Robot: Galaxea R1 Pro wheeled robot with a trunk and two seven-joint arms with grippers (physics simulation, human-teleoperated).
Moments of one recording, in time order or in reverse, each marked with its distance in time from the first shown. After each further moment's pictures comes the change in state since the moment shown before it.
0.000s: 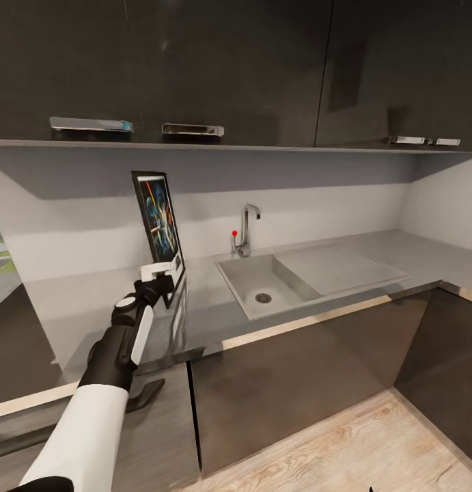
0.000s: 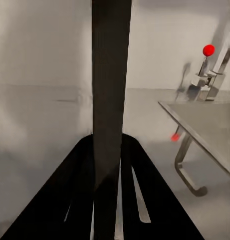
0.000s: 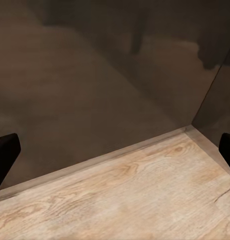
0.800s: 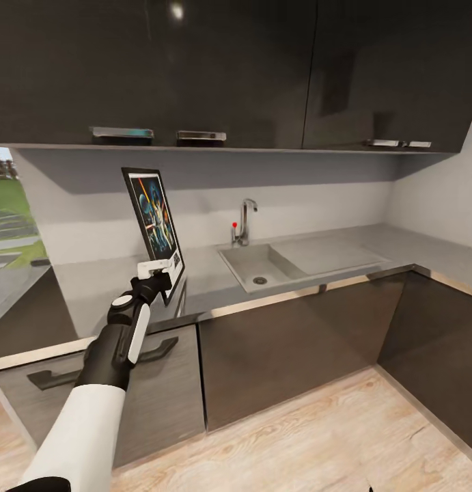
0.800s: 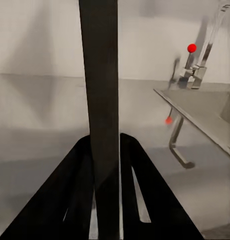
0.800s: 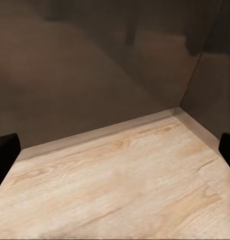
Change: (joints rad) left arm 0.000 0.011 0.000 -0.026 -0.003 0.003 -0.005; right arm 0.000 0.000 0.000 -0.001 0.000 -0.001 -0.001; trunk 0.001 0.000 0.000
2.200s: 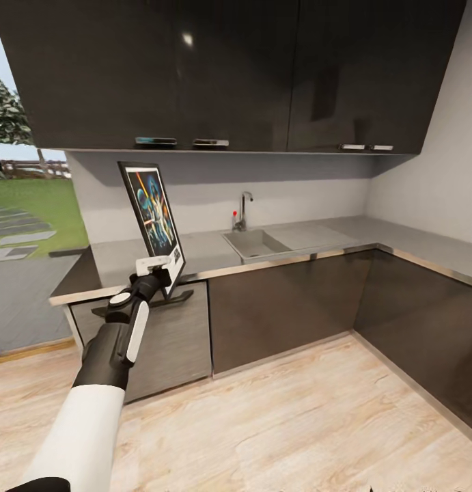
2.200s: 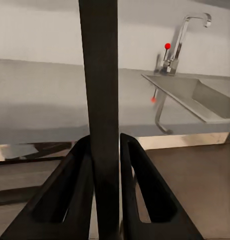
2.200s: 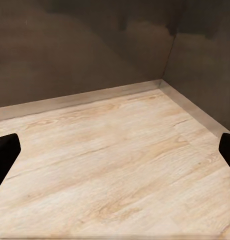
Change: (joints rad) left arm 0.000 -0.002 -0.002 -0.037 0.008 0.010 -0.009; right arm 0.000 -0.001 -0.001 0.006 0.001 0.002 0.002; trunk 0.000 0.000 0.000
